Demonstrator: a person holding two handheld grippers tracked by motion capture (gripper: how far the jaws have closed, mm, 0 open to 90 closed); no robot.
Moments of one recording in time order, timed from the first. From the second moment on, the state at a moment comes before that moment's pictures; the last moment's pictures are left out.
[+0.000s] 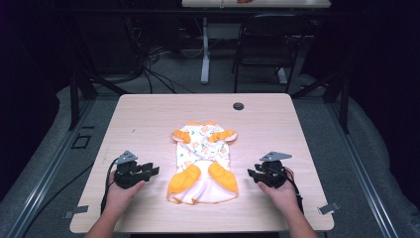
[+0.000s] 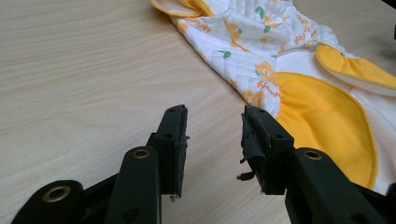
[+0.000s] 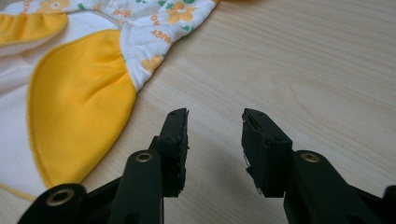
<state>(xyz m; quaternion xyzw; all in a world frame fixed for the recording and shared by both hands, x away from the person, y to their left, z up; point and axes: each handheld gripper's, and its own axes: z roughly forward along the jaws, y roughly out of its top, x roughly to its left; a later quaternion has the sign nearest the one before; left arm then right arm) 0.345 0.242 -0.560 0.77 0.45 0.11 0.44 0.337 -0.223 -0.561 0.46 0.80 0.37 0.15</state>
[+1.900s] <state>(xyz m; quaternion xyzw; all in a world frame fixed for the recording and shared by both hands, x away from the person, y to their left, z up) 0.414 0.152 -0.576 0.84 0.39 0.08 0.36 0.416 -0.121 -0.569 0.36 0.87 0.32 0.11</state>
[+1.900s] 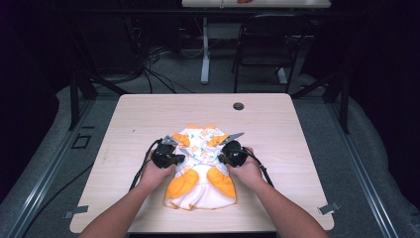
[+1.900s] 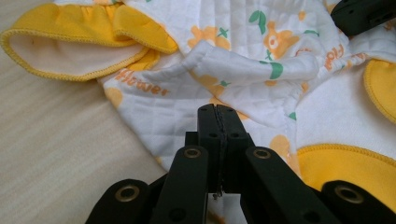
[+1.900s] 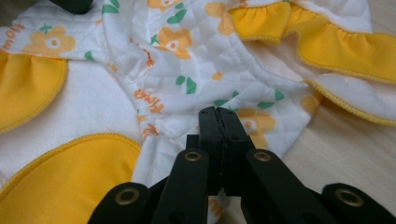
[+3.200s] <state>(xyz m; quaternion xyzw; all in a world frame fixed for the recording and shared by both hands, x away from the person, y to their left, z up) 0.436 0.173 -0.527 0.82 0.40 0.12 0.39 0.428 -0.115 -0.522 0.34 0.88 0.33 0.09</state>
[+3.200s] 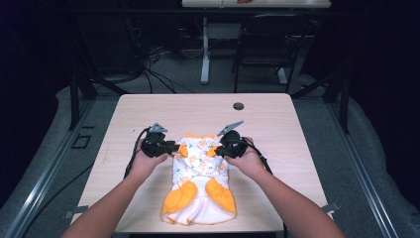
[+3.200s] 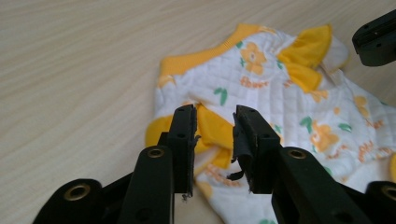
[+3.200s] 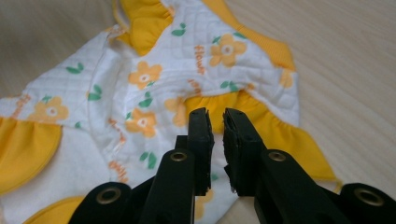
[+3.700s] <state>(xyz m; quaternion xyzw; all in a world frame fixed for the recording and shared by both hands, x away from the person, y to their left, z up) 0.477 0.163 -0.542 0.83 0.40 0.12 0.38 0.480 -0.118 -0.528 0.36 0.87 0.32 0.12</state>
